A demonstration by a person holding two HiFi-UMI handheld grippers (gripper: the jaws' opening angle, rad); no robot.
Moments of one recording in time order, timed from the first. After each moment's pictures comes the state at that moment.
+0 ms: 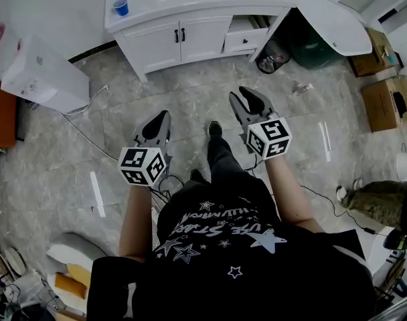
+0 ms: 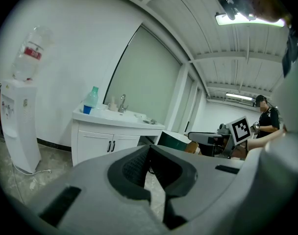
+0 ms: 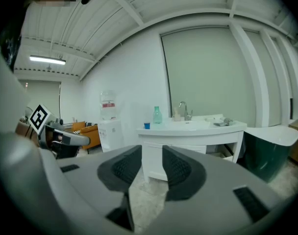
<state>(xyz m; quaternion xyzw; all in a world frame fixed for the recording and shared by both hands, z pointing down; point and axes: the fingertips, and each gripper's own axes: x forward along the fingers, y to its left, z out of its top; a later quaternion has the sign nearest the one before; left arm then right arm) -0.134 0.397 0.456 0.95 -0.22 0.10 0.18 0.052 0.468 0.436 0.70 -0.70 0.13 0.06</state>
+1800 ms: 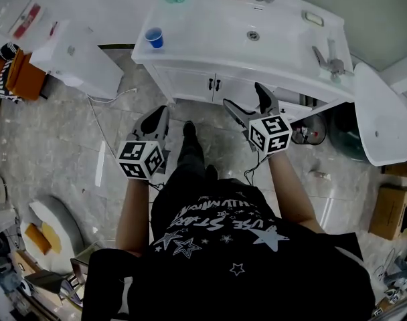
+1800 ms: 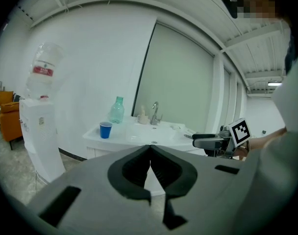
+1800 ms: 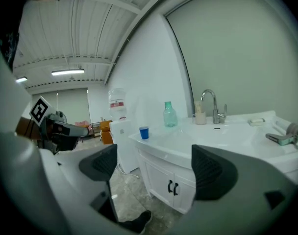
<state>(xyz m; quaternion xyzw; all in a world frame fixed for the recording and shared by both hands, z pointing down) -0.013 0.142 0.441 0.89 -0.42 0.09 0.16 0.200 0.139 0.458 0.54 -0.83 0.13 0.07</state>
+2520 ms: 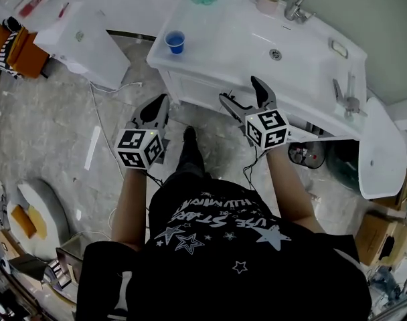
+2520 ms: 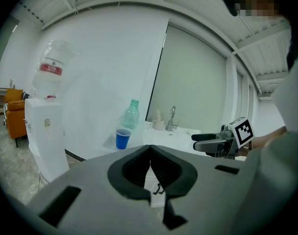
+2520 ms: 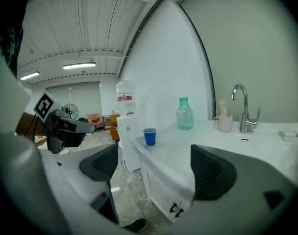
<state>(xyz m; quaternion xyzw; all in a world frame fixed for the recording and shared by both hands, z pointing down) -0.054 0.040 0.447 0.87 -0.47 0.07 0.17 0.138 0.022 0.459 0.47 -0.87 0.11 0.11</state>
